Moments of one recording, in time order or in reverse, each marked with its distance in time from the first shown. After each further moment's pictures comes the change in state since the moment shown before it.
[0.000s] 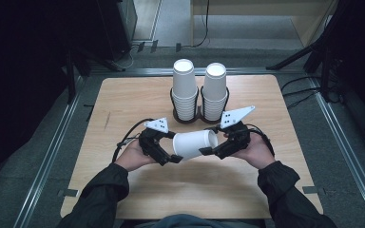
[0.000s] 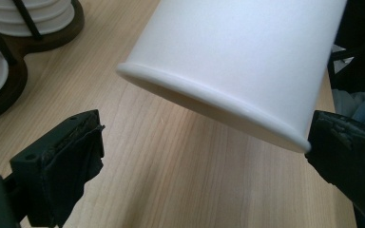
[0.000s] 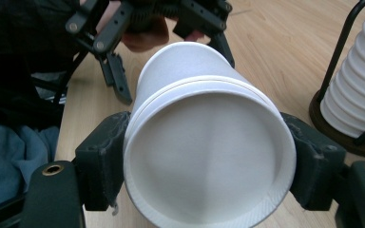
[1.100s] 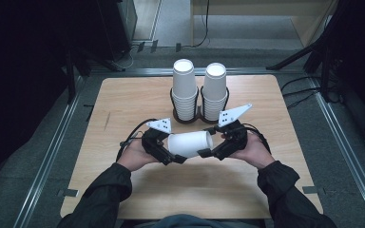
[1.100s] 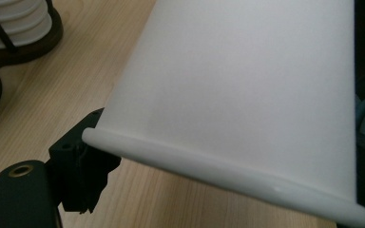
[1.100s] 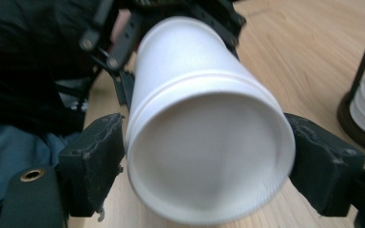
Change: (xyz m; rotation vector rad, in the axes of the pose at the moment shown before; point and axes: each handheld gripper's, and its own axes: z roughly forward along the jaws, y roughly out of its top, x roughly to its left) left arm -0.004 0.006 0.000 0.003 -0.056 0.004; right arm -0.002 0.002 0.006 0.020 0.066 0.042
